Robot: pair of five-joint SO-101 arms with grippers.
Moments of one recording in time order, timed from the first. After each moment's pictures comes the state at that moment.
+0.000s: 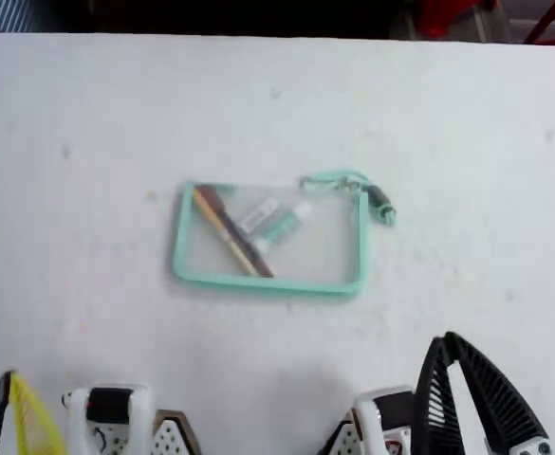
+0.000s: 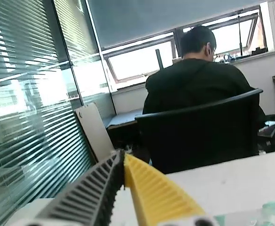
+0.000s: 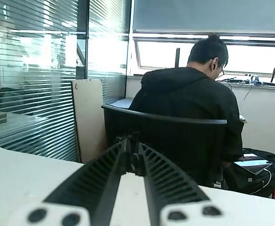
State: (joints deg) left arm -5.2 -105.0 7.8 96.5 -14.0; right arm -15.3 -103.3 14.9 85.1 3.6
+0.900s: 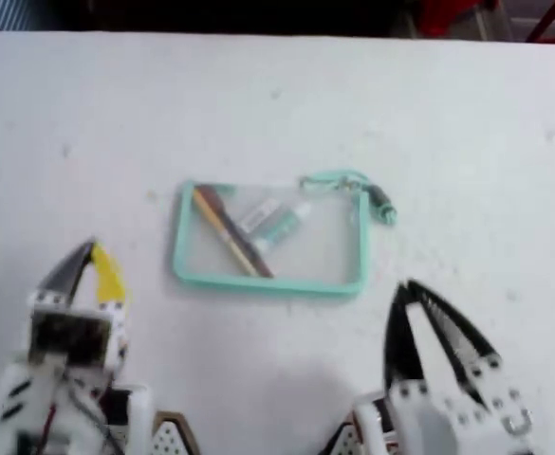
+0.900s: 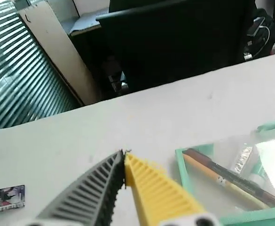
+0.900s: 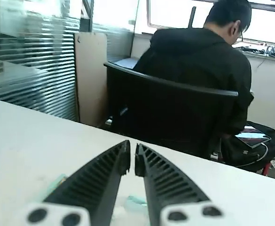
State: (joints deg) left arm -5.3 -104.9 54.6 75.5 -14.0; right arm -16.1 -103.3 32.4 78.1 9.5
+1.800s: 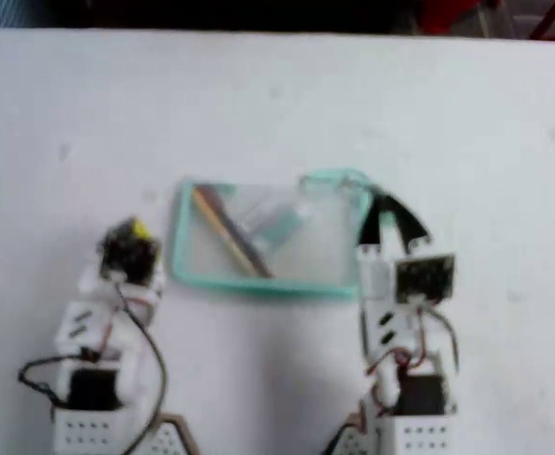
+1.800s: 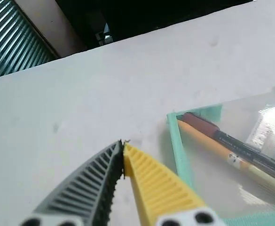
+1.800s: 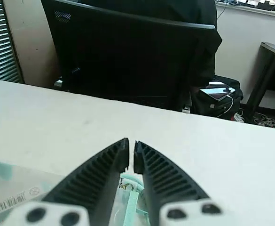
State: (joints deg) left arm -5.3 -103.9 97.1 37.6 -14.0; right arm -5.1 -102.8 95.3 19.5 10.1
